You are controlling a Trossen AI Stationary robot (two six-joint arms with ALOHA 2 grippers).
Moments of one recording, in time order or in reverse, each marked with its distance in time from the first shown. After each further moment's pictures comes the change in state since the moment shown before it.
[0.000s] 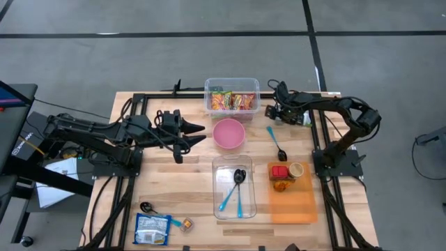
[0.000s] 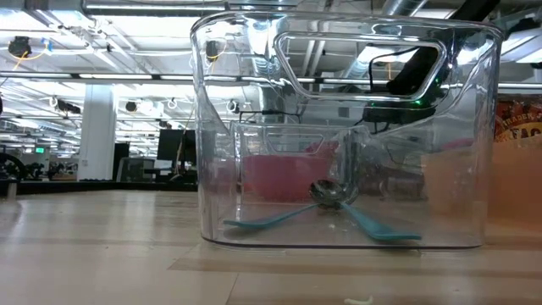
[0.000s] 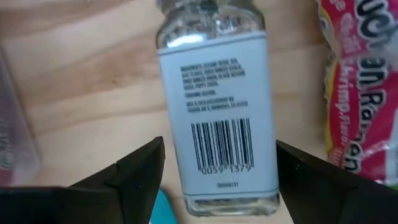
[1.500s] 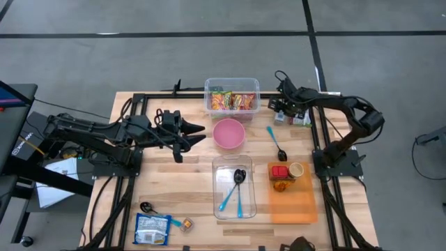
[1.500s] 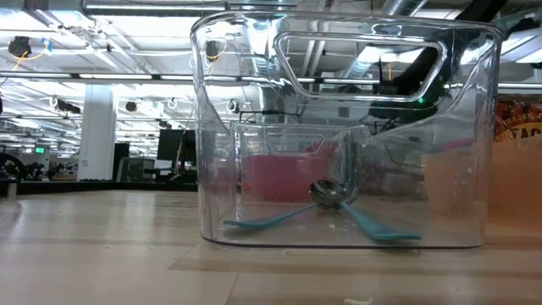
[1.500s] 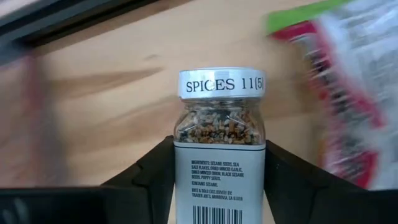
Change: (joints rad) left arm -0.009 0.000 0.000 0.004 0.000 -0.055; right arm -0.094 -0.045 0.000 0.088 -0.028 -0.070
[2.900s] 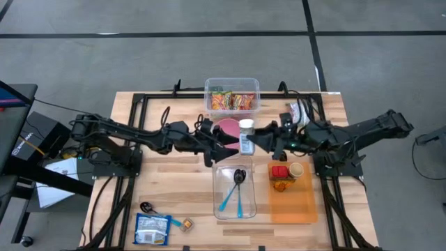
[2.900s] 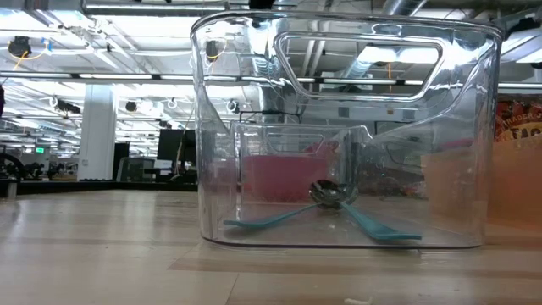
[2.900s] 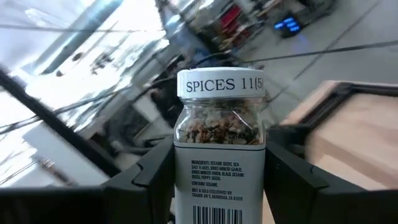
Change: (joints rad) left arm 0.097 0.458 0.037 0.563 0.331 -0.323; right arm 1.139 -0.431 0.140 0.690 0.379 -0.191
